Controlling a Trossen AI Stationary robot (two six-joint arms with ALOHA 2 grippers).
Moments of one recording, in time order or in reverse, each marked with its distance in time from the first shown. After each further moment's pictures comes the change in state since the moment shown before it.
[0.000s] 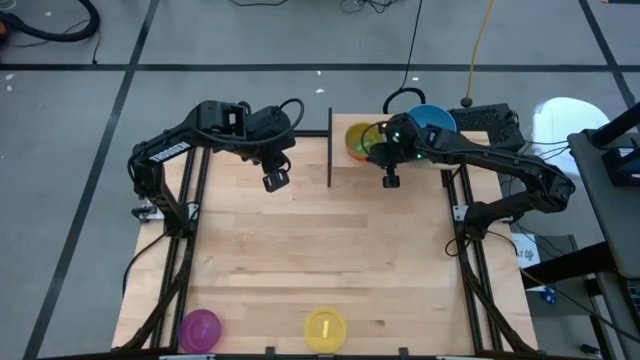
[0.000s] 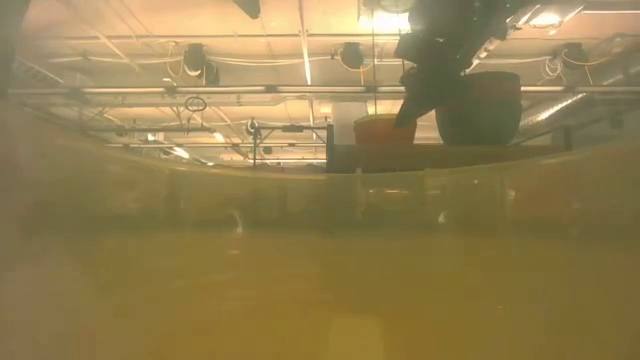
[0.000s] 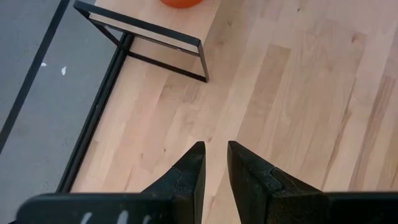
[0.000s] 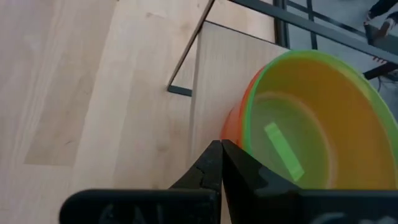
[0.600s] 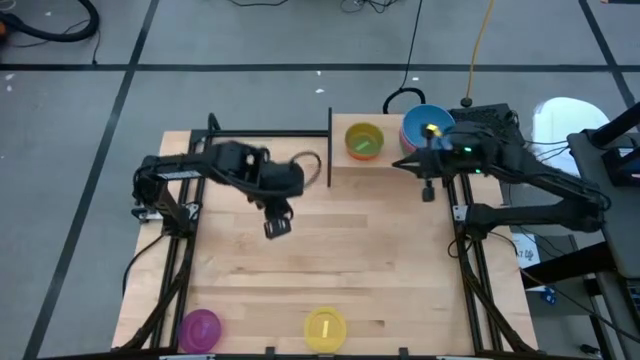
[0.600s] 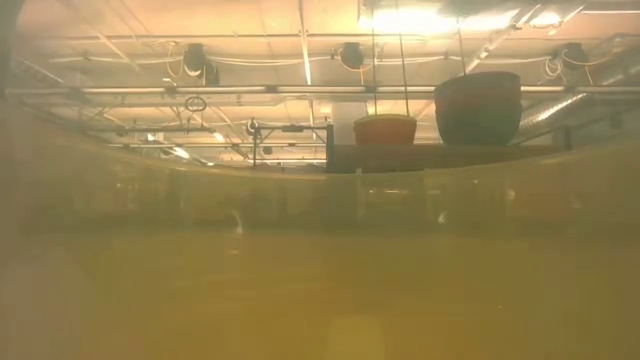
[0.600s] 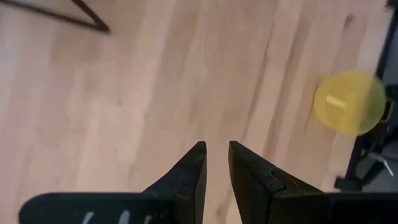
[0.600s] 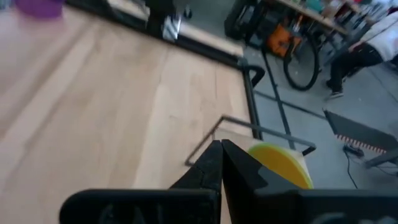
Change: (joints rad) left arm -0.230 0.021 -0.126 0.008 0.168 -0.202; right arm 0.181 -0.446 0.023 -0.103 -0.009 0.144
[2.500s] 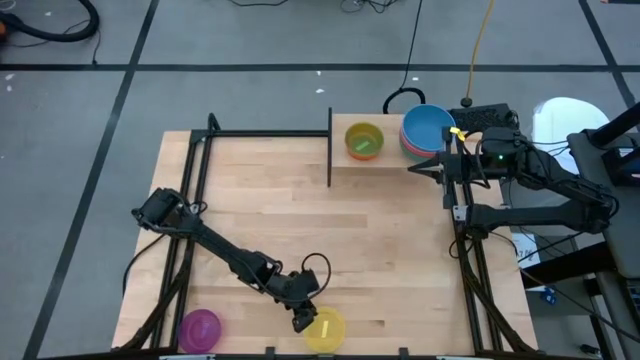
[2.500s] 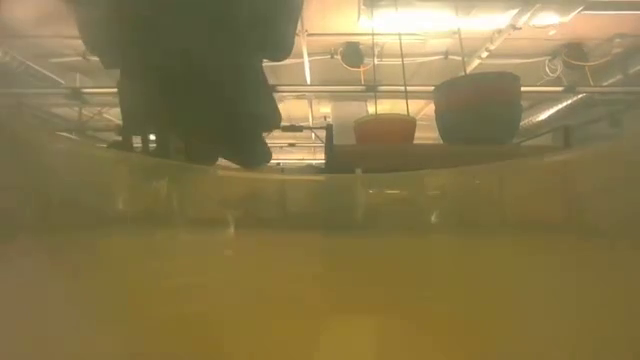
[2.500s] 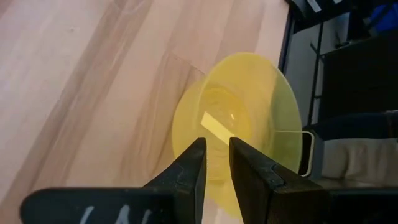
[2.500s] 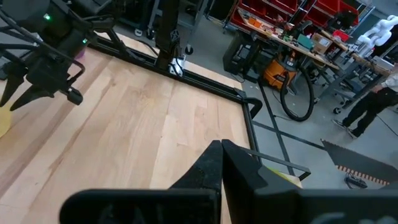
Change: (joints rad) left arm -0.446 0.153 -0.972 1.600 0.037 -0.673; right arm 0.090 -0.141 -0.001 -0.007 0.010 0.046
